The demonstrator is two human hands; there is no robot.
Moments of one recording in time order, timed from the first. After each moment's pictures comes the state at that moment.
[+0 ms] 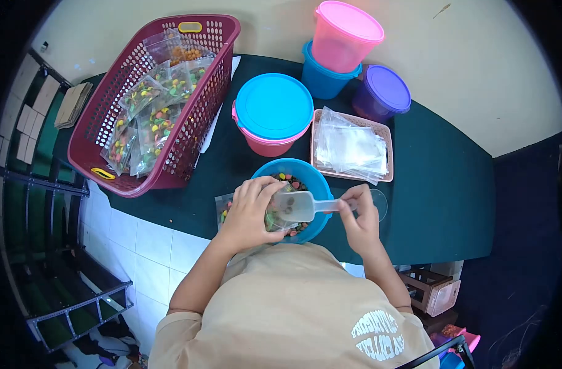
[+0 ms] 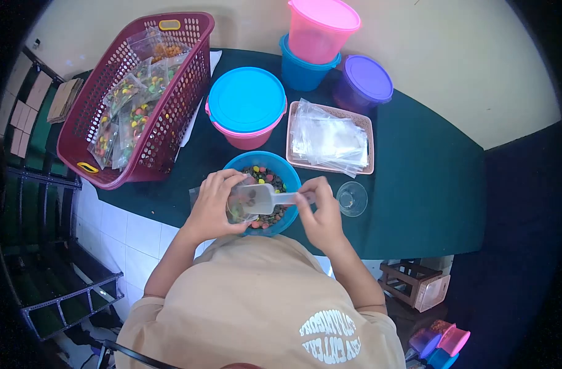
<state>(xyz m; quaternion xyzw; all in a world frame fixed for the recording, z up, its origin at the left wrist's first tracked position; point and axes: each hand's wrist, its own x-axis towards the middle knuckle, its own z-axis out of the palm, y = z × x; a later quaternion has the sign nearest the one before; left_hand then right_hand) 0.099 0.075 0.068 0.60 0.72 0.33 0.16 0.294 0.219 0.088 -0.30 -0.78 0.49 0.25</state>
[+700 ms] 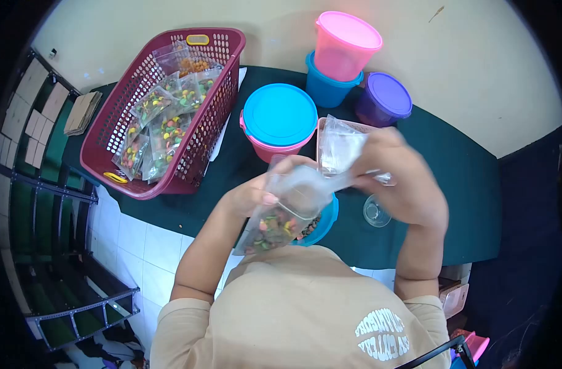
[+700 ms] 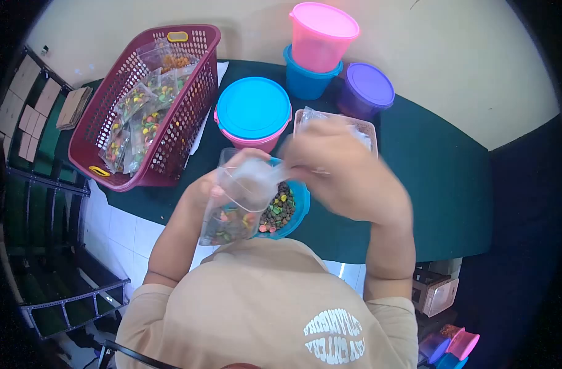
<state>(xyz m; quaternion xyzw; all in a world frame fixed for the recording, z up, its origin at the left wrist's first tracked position) 0.065 0.121 0.087 0.36 0.24 0.57 0.70 0.258 0.264 0.233 0.03 -0.94 0.27 0.21</state>
